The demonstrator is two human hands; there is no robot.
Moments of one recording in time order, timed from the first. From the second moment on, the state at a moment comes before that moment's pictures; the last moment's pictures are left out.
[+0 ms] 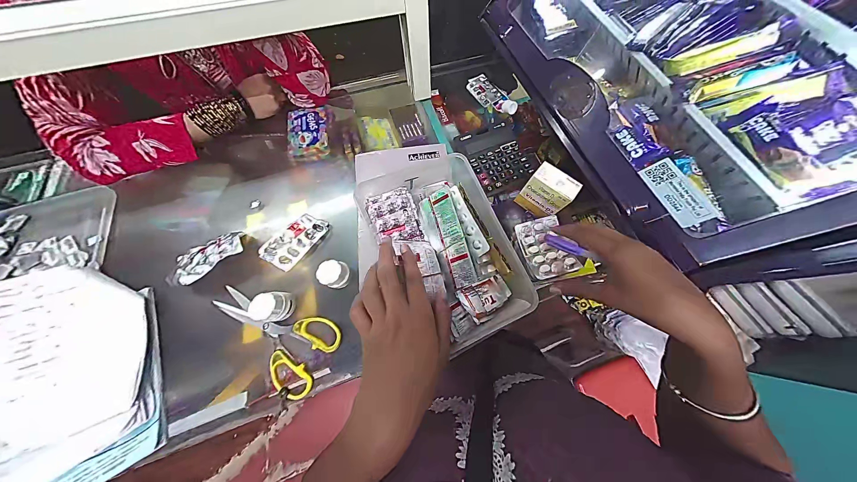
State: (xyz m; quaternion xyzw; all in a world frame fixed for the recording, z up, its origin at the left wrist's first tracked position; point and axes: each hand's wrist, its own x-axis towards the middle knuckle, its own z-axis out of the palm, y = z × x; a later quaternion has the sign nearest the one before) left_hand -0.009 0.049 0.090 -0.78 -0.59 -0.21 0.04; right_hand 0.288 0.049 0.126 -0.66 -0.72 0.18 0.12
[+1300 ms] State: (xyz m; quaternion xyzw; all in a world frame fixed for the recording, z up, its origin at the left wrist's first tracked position) left_hand -0.029 0.077 0.113 -0.90 -0.42 -0.12 -0.06; right_hand 0.221 0.055 0.190 -0.55 -0.81 0.04 0.18
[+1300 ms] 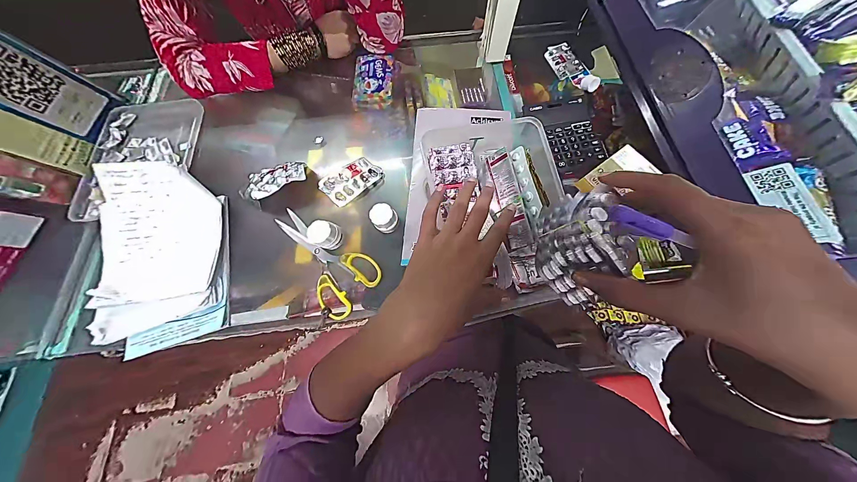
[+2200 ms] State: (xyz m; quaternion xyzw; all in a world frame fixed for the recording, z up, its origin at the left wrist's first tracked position) left_hand -0.052 0.092 0.114 -0.89 -0.40 -0.20 -0.11; right_hand 0.168 0.096 0.150 -0.27 -0.94 0.19 -0.09
